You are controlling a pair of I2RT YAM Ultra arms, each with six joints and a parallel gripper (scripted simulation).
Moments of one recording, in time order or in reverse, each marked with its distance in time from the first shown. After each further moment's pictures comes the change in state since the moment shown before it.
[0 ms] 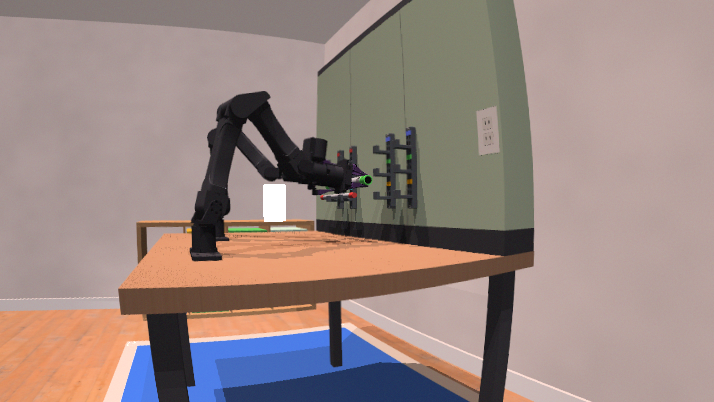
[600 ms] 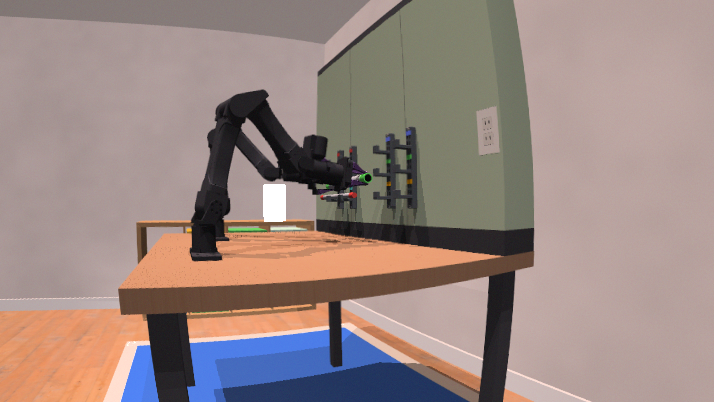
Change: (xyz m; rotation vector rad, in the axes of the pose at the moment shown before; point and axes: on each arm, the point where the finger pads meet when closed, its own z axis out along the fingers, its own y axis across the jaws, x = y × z) left arm 0.000 0.002 0.000 -0.007 0.000 -0.003; right arm -0.001 -0.006 0.000 -0.013 -0.001 -0.013
